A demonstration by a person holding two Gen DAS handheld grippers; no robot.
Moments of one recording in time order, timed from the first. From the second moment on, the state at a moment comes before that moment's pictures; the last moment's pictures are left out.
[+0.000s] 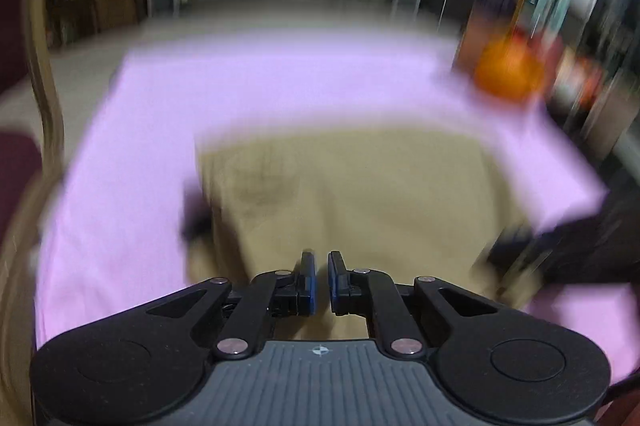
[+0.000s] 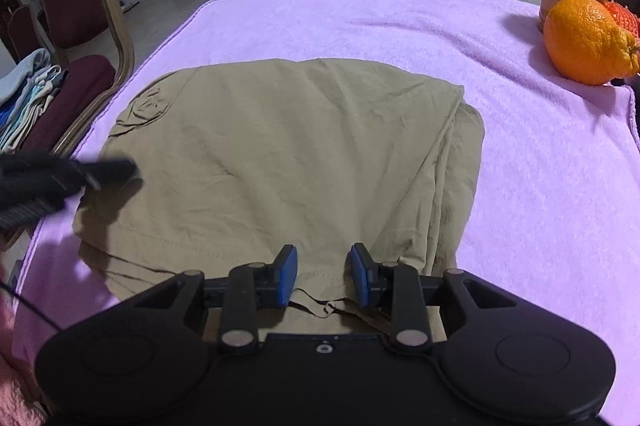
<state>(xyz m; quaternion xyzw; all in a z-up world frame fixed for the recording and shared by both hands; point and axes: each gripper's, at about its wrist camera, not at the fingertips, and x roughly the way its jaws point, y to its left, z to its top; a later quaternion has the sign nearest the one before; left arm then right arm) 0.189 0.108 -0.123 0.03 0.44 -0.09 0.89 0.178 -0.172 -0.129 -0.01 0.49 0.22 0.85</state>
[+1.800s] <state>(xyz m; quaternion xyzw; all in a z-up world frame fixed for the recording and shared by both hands) 0.174 0.110 -0.122 0.03 0.43 -0.09 0.90 0.178 -0.228 -0.081 0.01 0.38 0.23 0.90</state>
